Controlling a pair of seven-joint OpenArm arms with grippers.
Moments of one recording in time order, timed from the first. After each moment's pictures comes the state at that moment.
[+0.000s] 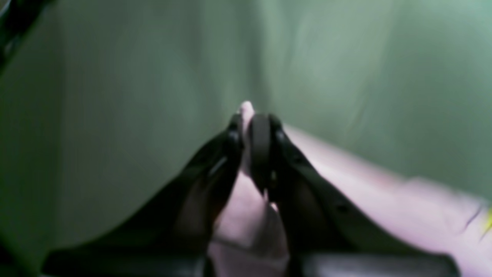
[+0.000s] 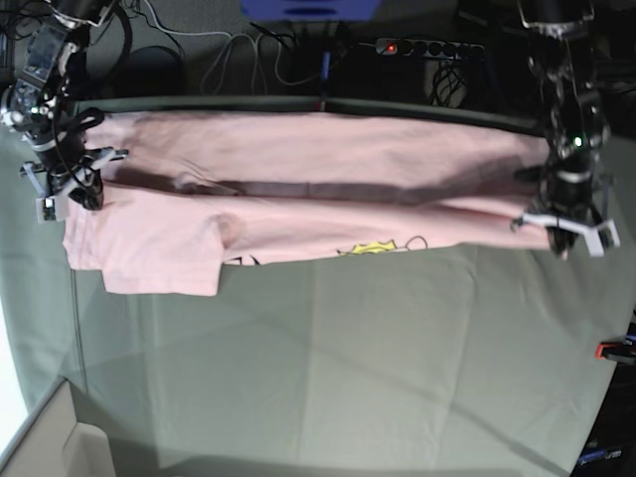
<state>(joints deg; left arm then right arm) 9.9 -11.3 -18.3 84.0 -20.6 -0.3 14.1 -11.9 5.4 37.6 82.4 -2.5 40.0 -20.7</state>
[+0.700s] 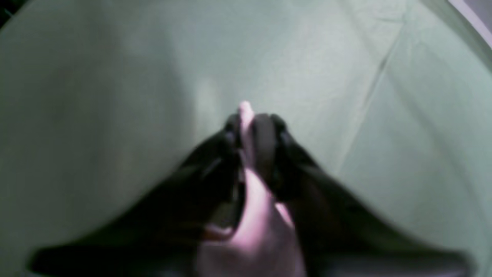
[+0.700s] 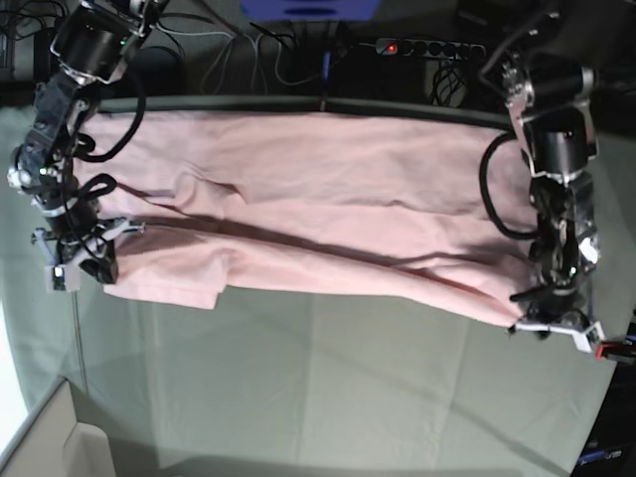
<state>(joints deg) -21.0 -12.1 -17.5 49.6 -20.5 0.3 14.0 0.1 3.1 34.3 81.2 -3.0 39.6 -21.2</state>
